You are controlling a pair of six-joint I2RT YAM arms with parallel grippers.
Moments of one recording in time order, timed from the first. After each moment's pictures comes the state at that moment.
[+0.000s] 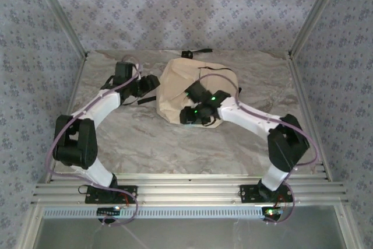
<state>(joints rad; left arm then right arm) -0.25 1.64 1.17 -0.24 0.42 -0.68 0.73 1.65 1.29 -0.70 -0.15 0.62</state>
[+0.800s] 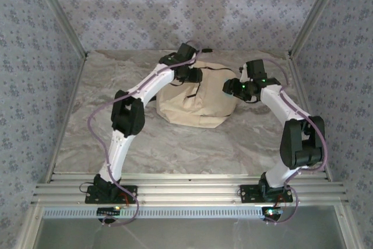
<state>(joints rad) -0.61 2.35 2.22 -0.83 0.05 -0.40 0.16 1.61 1.21 -0.52 -0.34 0.45</state>
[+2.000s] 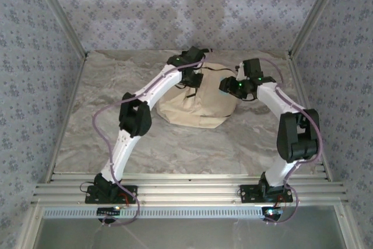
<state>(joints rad) -0.65 2.39 2.34 -1.01 -0.04 -0.31 0.18 1.71 1.25 -0.45 -0.40 0.48</state>
